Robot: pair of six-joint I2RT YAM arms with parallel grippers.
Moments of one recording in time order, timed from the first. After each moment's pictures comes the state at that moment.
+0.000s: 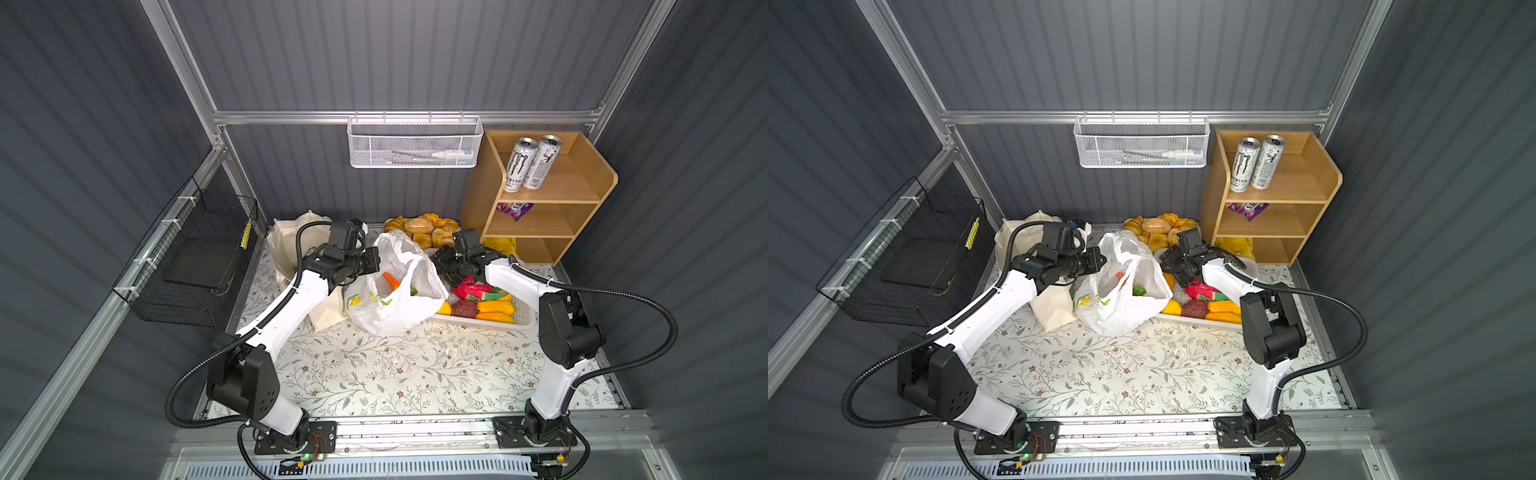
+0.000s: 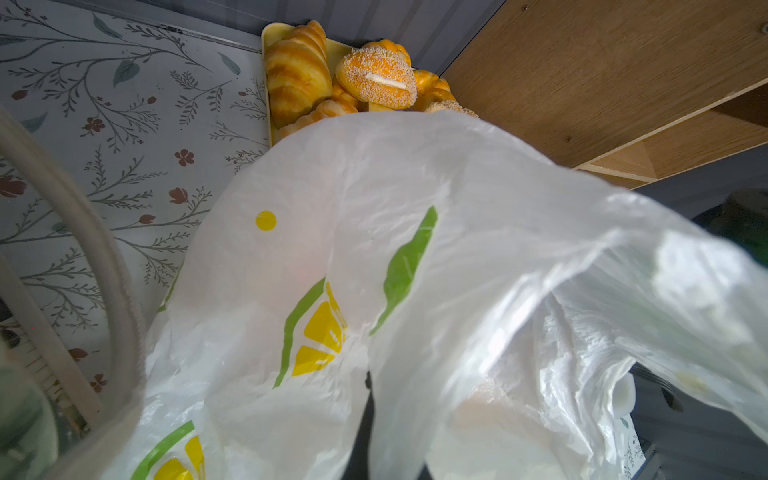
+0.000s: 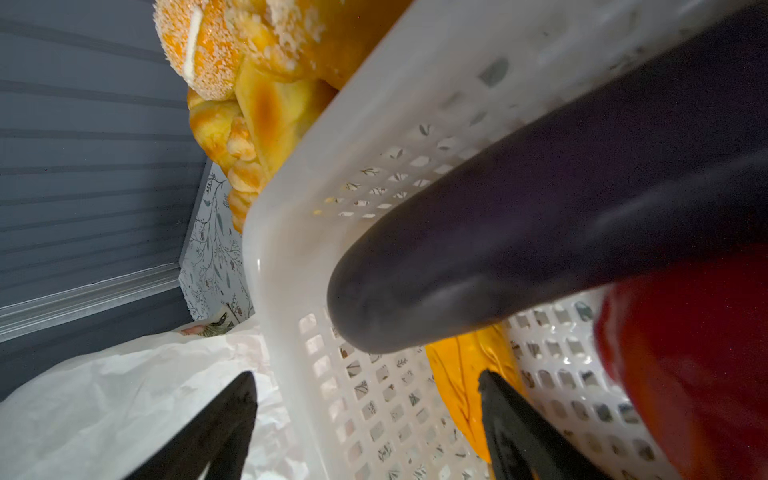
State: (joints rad) left arm -0.44 1.54 1.35 -0.48 0.23 -0.48; right arm 0.38 1.86 1.35 -0.32 -0.15 1.17
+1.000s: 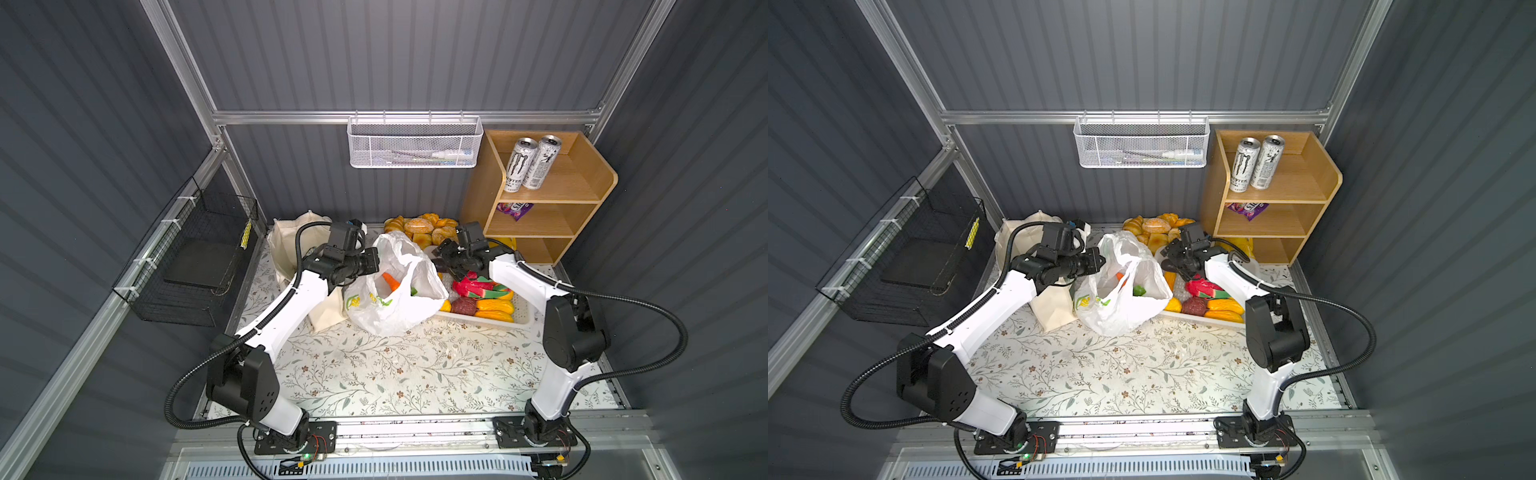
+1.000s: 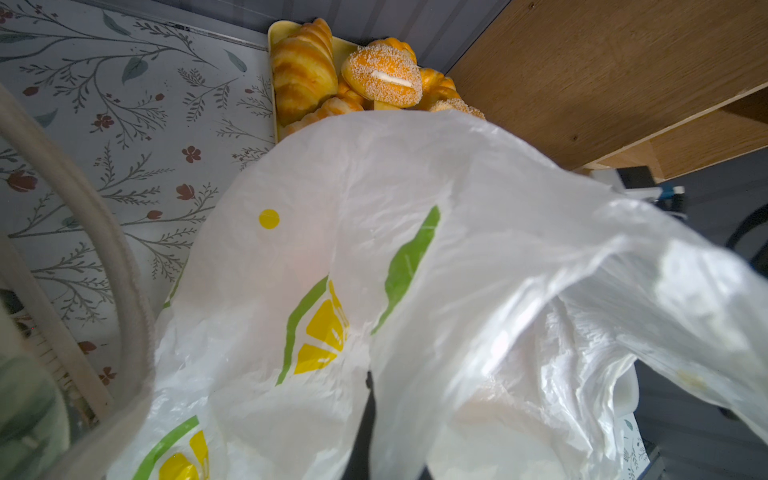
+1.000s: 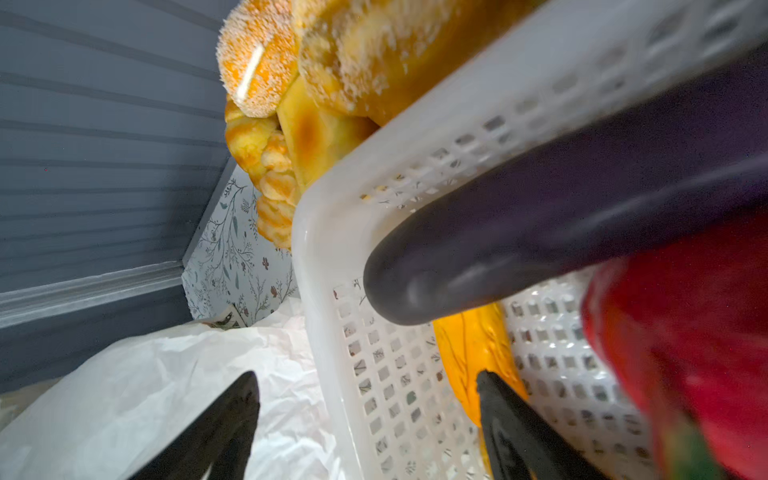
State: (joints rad) left arm -0.44 1.54 1.35 -0.50 0.22 -0.48; right arm 0.35 1.80 1.41 -0.40 -0.12 1.04
